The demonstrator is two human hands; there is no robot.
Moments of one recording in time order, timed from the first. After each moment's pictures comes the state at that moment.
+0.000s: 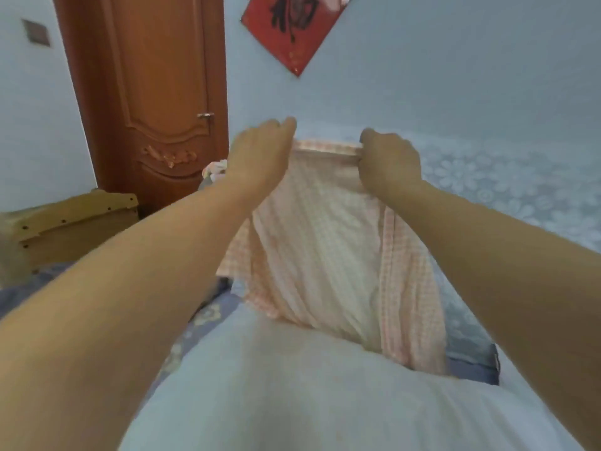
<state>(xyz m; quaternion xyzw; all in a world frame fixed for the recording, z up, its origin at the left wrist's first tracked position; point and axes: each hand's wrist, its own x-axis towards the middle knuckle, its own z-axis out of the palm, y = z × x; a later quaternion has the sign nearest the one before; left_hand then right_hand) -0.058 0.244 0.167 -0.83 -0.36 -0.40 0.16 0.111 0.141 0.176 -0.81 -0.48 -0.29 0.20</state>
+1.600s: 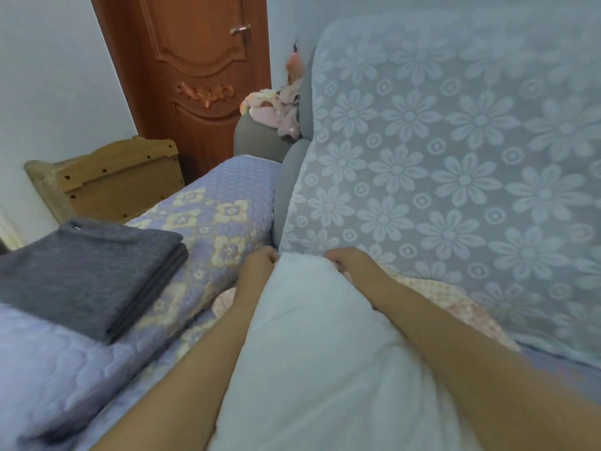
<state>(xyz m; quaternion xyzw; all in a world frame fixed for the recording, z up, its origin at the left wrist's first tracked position) -0.110 0.388 -0.143 -0.69 -0.56 -0.24 -0.38 0.079 0.292 -0.128 -0.72 -0.60 0.25 0.24</state>
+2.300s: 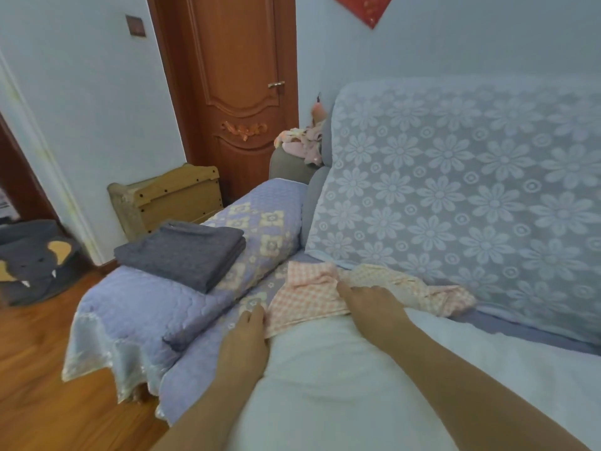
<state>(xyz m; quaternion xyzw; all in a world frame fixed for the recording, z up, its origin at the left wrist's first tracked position) -0.259 0.184 -0.170 -0.79 -0.57 -0.19 -0.07 -0.012 0.127 -0.105 -0.68 -0.73 -0.11 -0.01</state>
